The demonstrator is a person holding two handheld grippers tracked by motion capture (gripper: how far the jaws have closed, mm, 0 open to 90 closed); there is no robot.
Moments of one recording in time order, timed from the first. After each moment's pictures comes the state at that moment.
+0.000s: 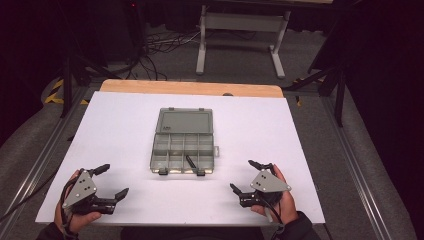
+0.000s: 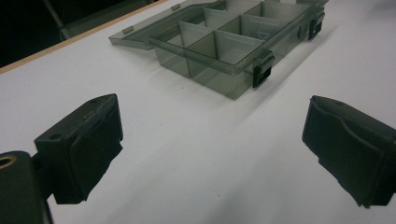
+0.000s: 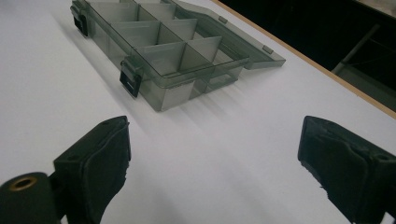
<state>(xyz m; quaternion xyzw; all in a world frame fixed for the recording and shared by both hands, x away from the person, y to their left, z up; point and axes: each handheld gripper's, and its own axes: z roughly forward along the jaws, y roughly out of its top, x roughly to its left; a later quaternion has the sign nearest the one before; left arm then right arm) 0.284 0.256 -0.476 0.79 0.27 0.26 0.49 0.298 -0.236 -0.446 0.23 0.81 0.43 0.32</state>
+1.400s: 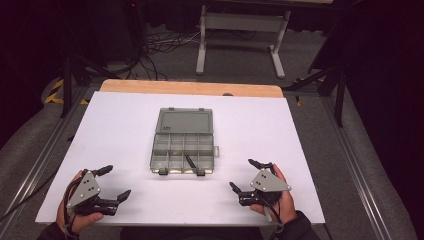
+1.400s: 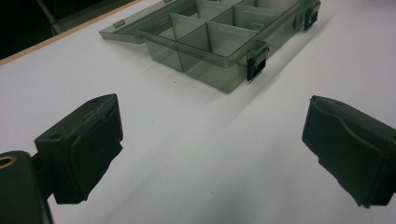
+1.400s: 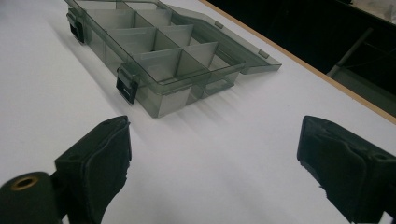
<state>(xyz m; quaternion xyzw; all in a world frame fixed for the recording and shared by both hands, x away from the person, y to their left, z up) 0.285 0.253 -0.478 0.80 0.27 0.25 0.48 0.299 -0.234 -0.446 0.23 0.81 0.43 0.32</state>
